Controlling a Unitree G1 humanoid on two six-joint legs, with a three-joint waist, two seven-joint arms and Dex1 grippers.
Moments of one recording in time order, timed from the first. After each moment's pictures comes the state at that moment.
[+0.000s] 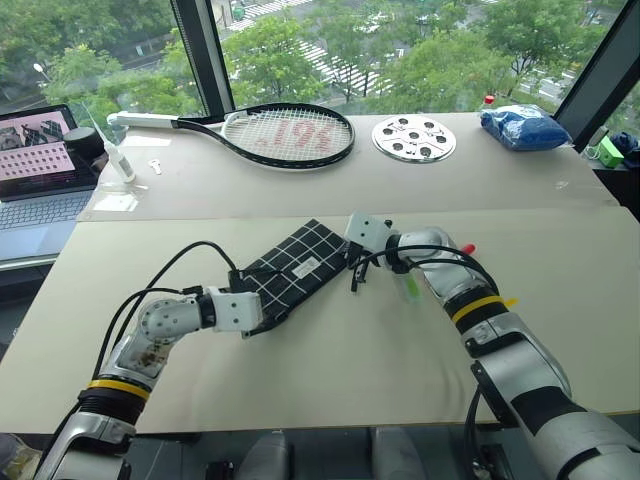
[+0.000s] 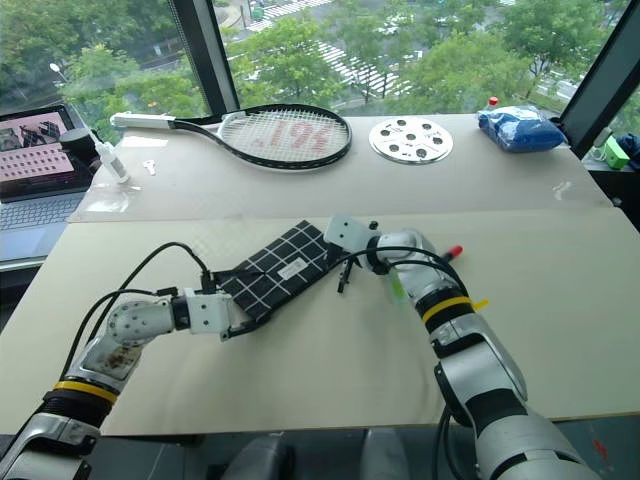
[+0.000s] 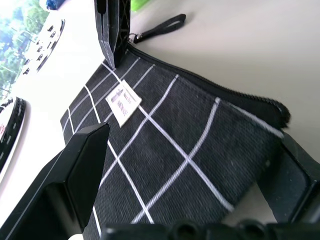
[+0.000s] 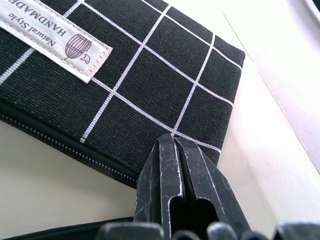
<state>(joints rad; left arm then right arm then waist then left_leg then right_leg) -0.34 0.61 -0.19 0.25 0.15 -0.54 -0.83 -0.89 -0.34 0.34 0.67 -0.18 0.07 0.83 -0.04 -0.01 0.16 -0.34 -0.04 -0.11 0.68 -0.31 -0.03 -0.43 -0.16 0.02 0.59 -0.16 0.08</state>
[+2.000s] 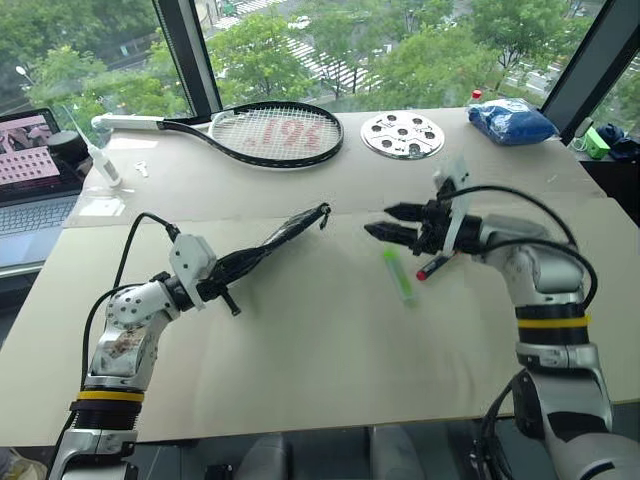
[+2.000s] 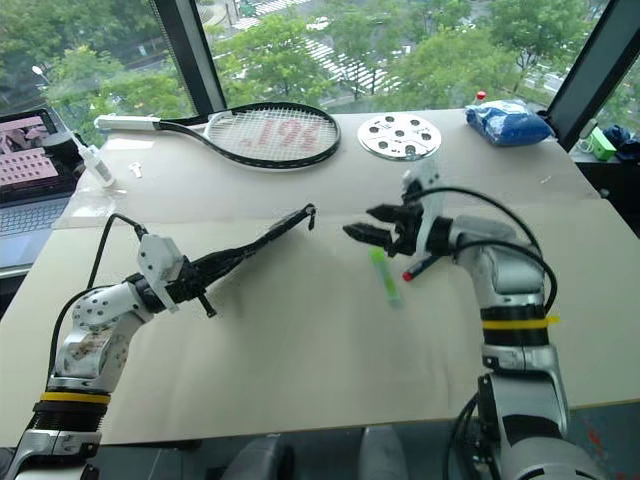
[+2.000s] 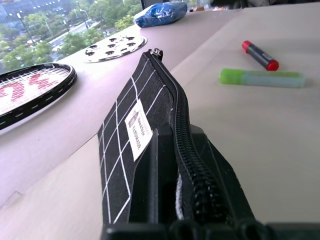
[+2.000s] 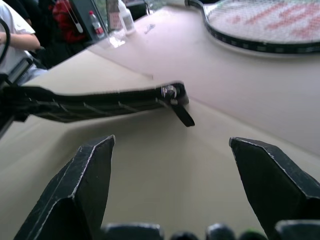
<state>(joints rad) -0.27 0.56 0.08 0.01 -0.42 0.03 -0.91 -0.67 -0.45 -0.01 0.10 0.35 0.79 0.88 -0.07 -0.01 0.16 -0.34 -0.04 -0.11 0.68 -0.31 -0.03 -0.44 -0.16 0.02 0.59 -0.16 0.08</state>
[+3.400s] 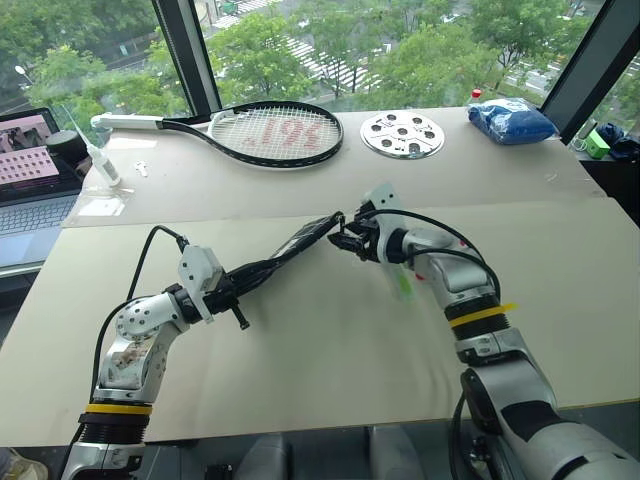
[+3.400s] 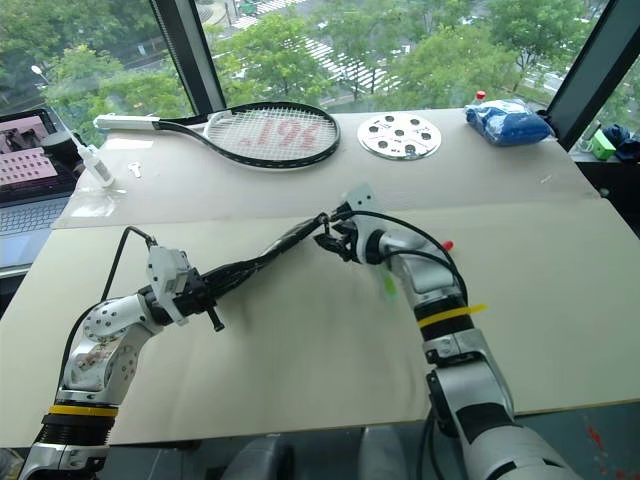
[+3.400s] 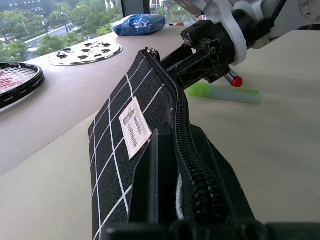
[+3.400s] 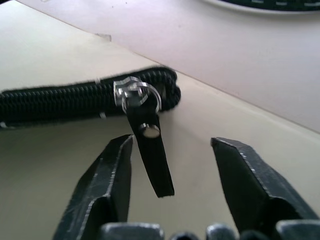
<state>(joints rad) -0.21 0.52 0.06 -0.03 -0.42 0.04 -0.94 -0.82 -0.26 0.12 0.38 0.18 0.57 0.66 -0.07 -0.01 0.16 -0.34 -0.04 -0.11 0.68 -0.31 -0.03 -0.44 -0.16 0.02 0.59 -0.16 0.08</state>
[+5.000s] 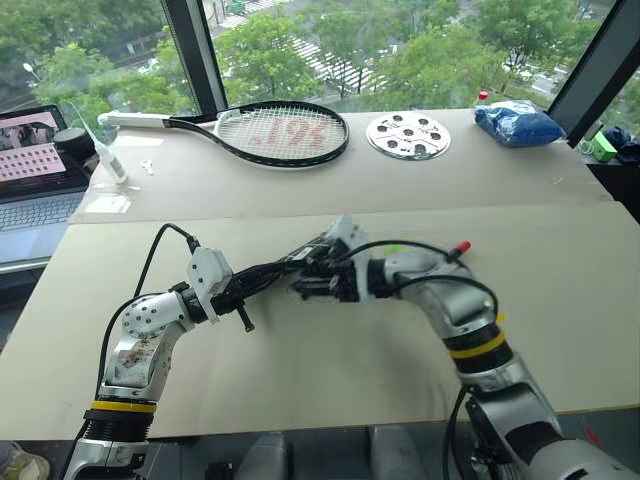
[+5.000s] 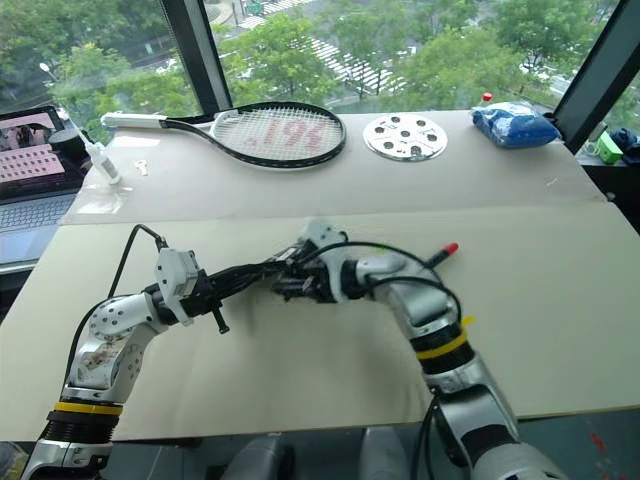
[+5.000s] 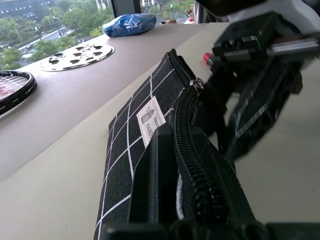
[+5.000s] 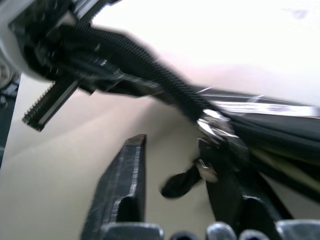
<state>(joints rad) -0.22 0.51 0.03 -0.05 -0.38 0.01 -0.96 -0.69 -0.36 0.17 -0.04 0.39 0.87 0.90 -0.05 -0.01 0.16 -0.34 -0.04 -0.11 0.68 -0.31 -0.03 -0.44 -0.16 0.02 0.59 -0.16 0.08</state>
